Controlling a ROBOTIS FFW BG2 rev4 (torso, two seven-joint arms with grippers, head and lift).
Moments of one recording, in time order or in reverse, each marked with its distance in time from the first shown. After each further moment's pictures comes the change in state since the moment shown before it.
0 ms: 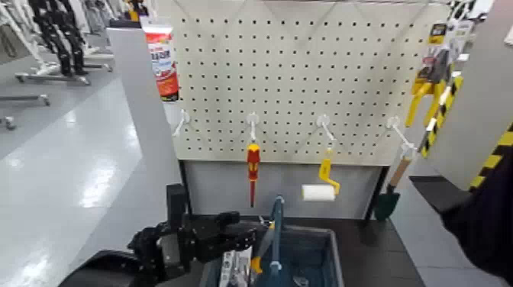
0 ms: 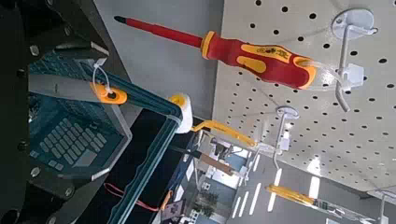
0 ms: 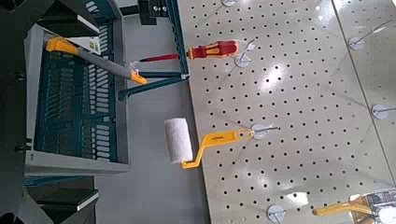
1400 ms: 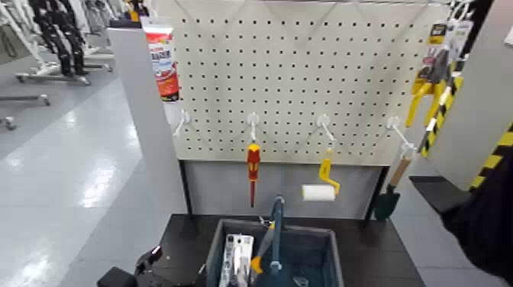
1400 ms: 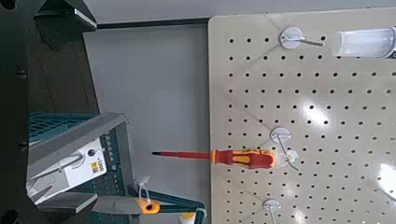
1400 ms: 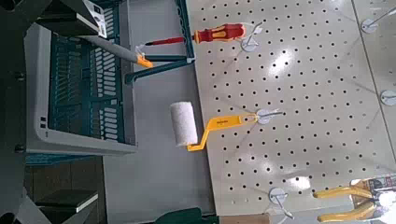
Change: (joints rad) left arm 0.499 -0.118 0.230 -0.257 -0.326 -0.467 0.510; right arm 0.034 -0.015 0.002 -0.051 0.024 0.046 -0.101
